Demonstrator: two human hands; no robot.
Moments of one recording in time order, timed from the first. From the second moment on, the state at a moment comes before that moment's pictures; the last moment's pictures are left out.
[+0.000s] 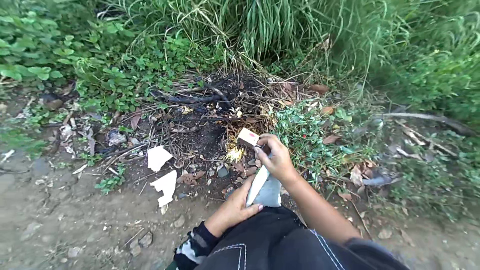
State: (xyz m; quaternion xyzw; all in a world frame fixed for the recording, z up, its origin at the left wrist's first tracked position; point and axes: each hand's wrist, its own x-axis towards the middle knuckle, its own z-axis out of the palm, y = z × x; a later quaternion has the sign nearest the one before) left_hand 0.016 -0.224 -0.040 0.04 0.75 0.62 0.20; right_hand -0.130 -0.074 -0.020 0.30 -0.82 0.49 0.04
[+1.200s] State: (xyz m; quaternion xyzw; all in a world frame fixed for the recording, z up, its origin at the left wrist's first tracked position) left_hand 0.014 -0.186 0.026 0.04 0.90 0.44 0.02; right_hand -0.088 0.046 0.025 0.49 -0.75 0.43 -0.07
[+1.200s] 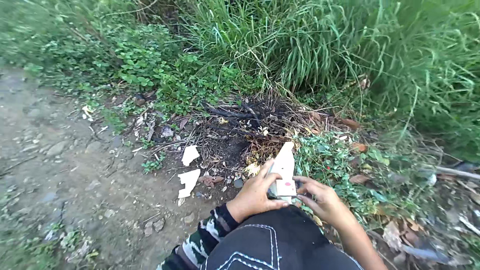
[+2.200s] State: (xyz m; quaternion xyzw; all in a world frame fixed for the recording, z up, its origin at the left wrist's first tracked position) left_hand 0.041 -0.180 0.006 -0.02 0.79 0.60 -0.12; right_hand -0.069 0.069 0.036 0.39 -0.73 0.56 -0.03
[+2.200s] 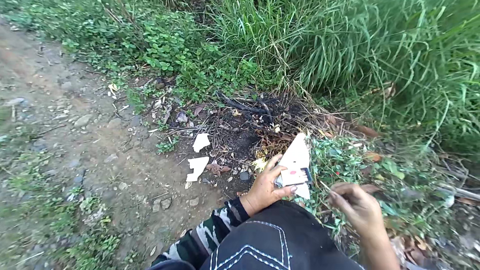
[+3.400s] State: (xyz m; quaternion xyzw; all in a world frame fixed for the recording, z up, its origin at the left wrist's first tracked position) left_hand 0.035 -0.151 0.013 0.10 0.84 0.52 -0.10; right_hand -0.056 0.027 0.029 0.33 -0.73 0.59 -0.05
